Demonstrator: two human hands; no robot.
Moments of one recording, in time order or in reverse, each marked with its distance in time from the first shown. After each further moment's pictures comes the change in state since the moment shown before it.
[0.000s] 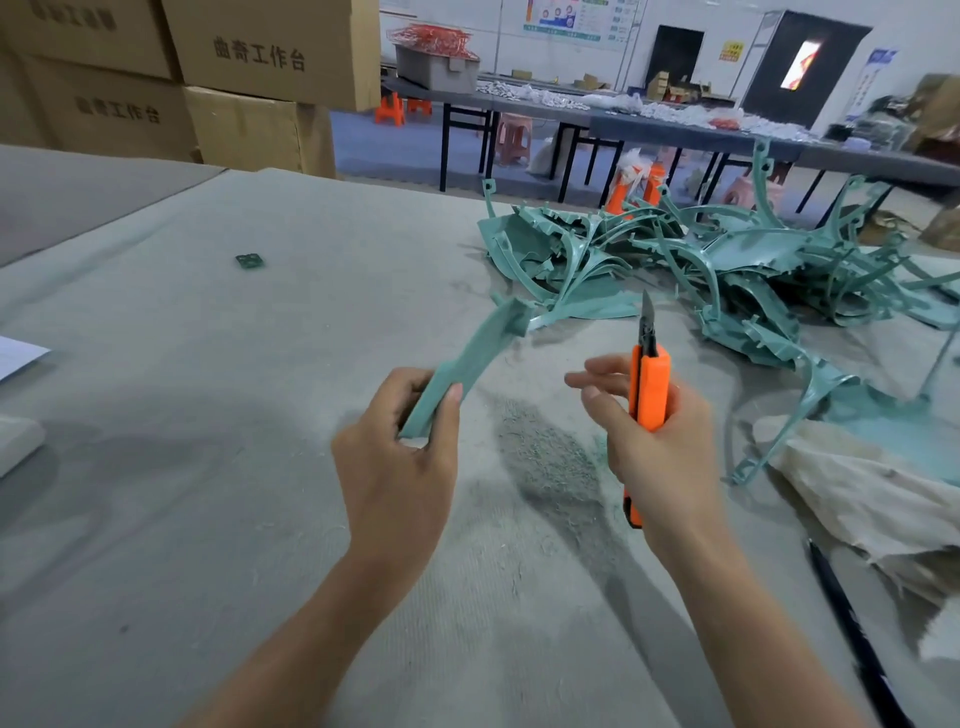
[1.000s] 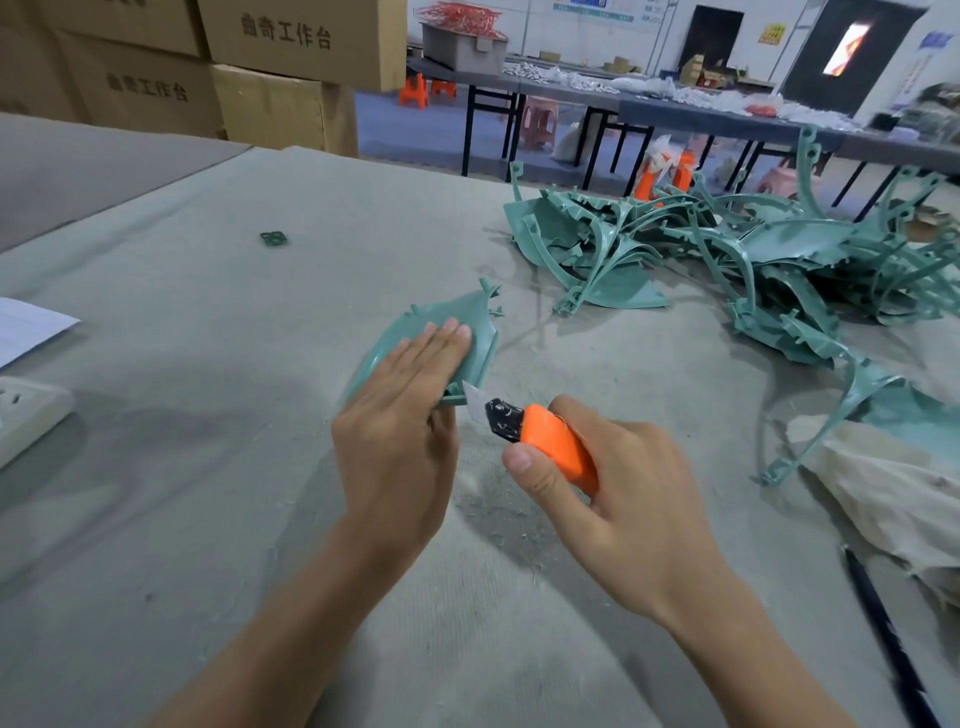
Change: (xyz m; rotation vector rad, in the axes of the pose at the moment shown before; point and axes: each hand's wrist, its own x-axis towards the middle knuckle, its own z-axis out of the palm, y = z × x) left_hand 0.010 -0.025 -0.009 0.066 -0.010 0.417; right_hand -0.036 -0.021 0.018 -0.698 -0.350 -0.462
